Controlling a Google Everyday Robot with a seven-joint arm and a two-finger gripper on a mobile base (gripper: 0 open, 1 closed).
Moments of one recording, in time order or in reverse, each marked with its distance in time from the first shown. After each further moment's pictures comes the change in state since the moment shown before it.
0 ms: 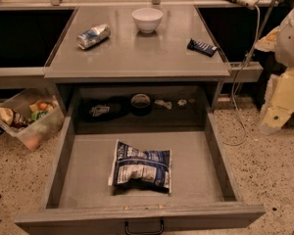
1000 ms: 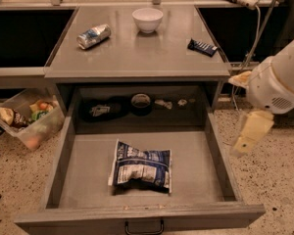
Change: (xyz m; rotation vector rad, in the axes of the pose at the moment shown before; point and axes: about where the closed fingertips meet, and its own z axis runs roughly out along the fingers) arm 0.002 0.010 0.099 -0.057 -0.149 -0.024
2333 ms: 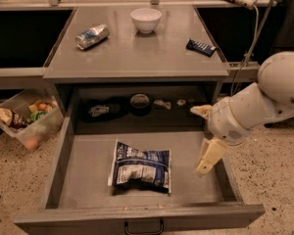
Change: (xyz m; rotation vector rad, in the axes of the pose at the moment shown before) arm -0.027 0.025 0.118 -0.130 -0.241 -0.039
